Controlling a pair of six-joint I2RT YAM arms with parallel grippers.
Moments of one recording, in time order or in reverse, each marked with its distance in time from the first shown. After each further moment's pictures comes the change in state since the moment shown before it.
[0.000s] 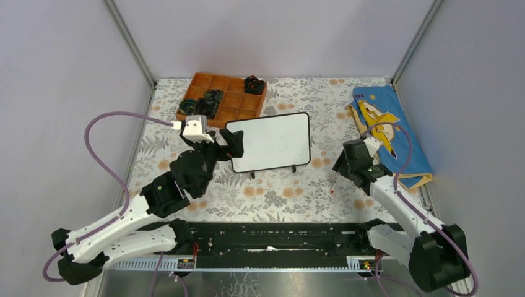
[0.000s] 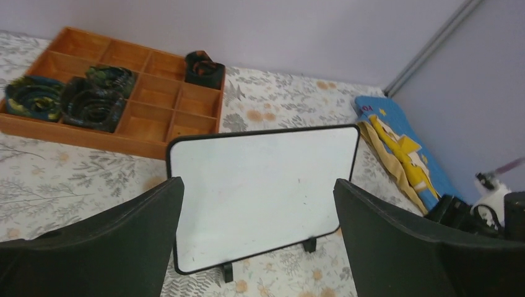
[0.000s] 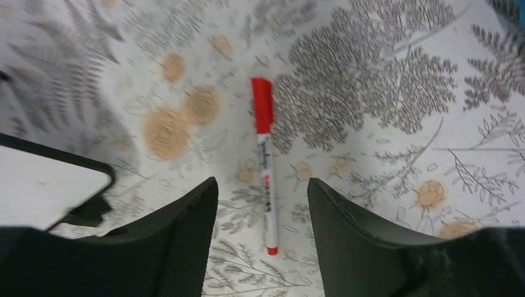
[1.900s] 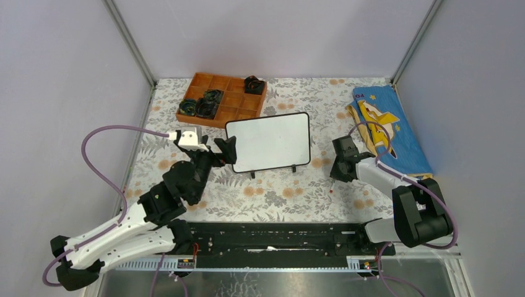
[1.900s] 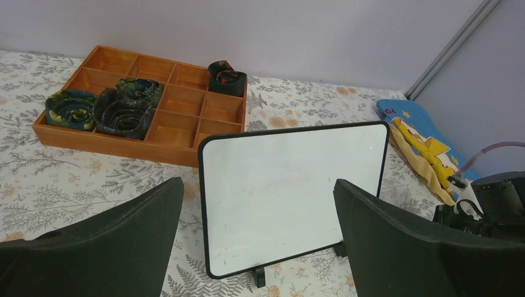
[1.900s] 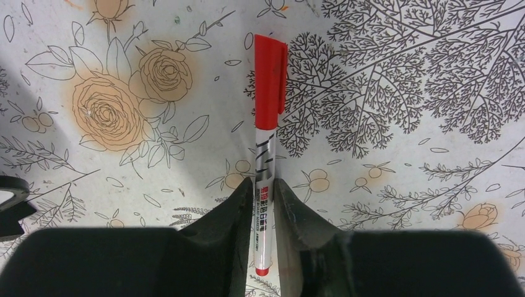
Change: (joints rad) left arm 0.000 -0.141 -0.176 0.138 -0.048 0.150; right arm -0.008 0.383 0.056 0.014 -0.130 -0.072
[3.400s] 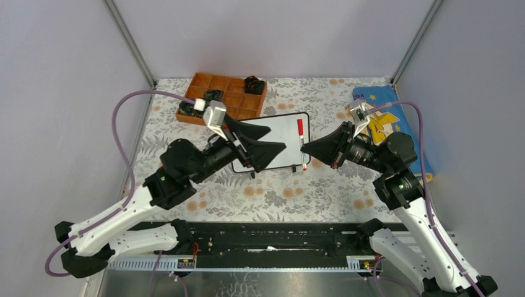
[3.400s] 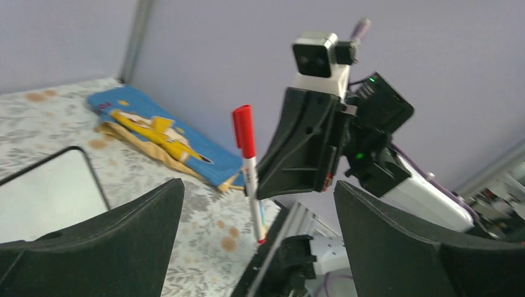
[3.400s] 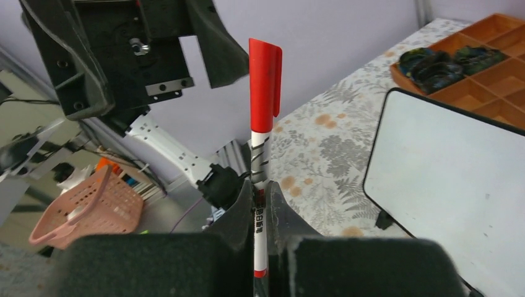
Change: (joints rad) left arm 0.000 0.216 0.309 0.140 0.785 -0.254; right arm 0.113 -0.644 0.233 0.430 -0.958 -0.039
